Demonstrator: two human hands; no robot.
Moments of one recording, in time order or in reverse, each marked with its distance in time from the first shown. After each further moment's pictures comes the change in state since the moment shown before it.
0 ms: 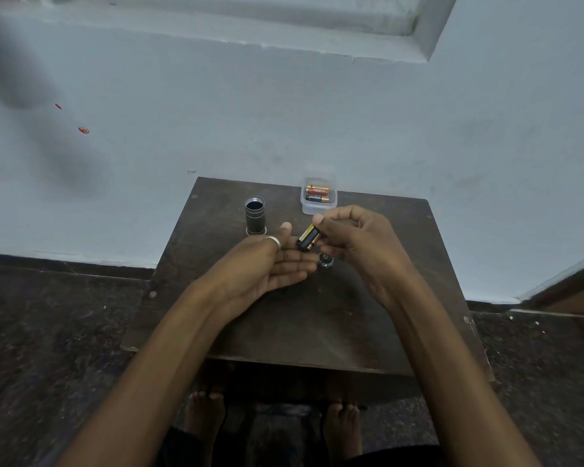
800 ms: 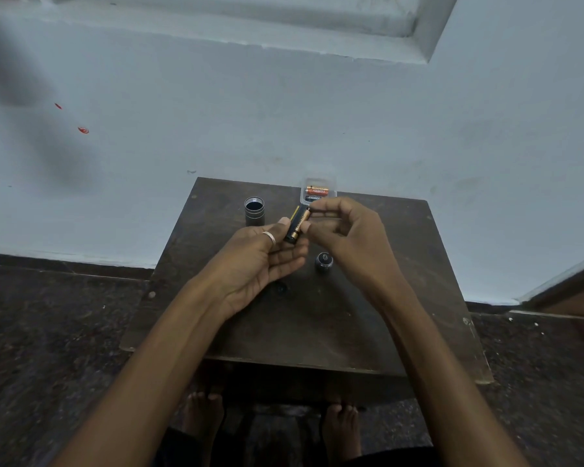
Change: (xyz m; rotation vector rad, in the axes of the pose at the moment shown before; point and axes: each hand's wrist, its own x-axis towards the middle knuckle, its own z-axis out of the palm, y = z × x) left_hand -0.002 0.005 -0.001 -0.189 0.015 0.088; right_hand -0.002 0.001 0.011 -0.276 0.031 -0.265
